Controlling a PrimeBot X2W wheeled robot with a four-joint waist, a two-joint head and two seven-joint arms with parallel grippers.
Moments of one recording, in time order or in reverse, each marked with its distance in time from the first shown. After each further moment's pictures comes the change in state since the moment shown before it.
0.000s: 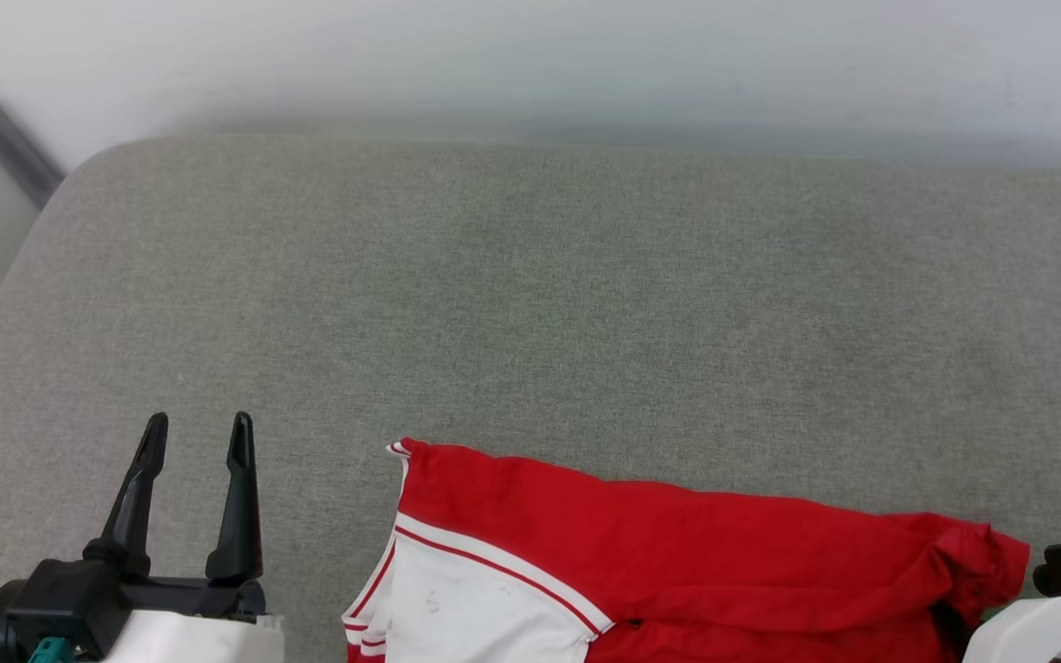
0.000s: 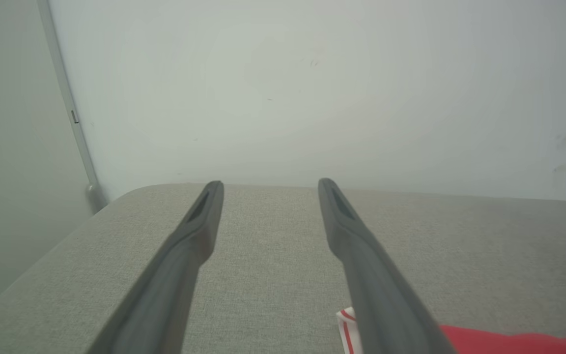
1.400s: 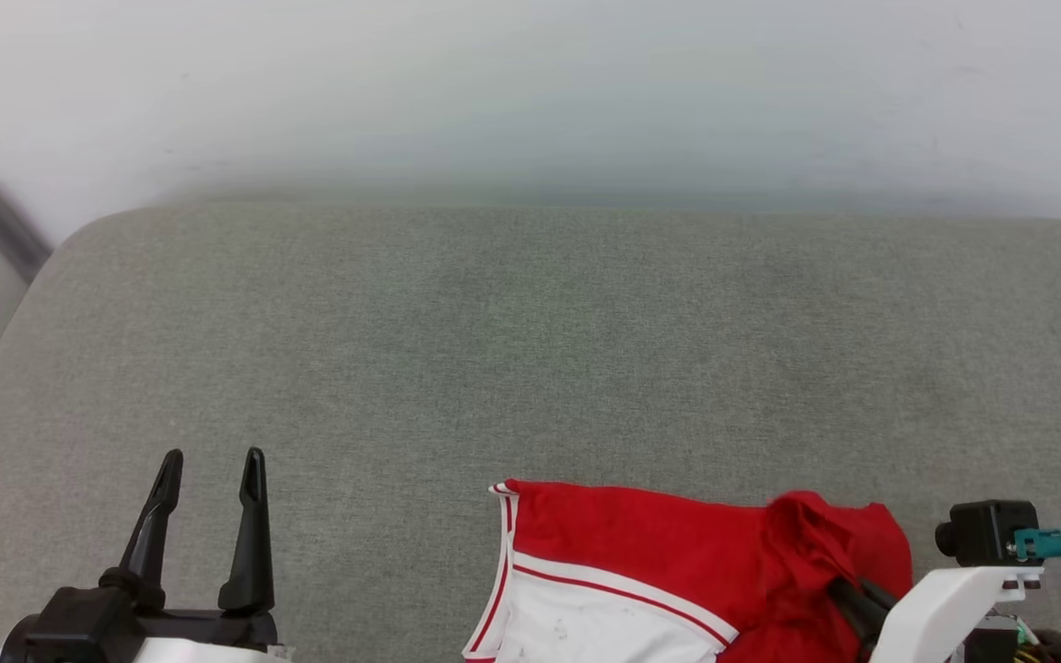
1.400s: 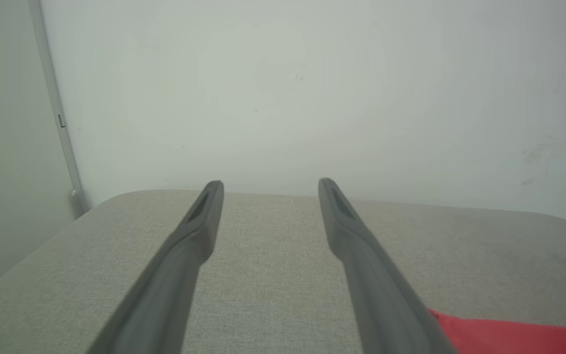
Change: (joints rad) left arm 0.054 -0.019 -0.005 0.012 -0.007 0.000 0.000; right arm 0.053 0.091 0.126 -0.348 0.040 0.000 0.184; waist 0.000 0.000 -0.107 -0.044
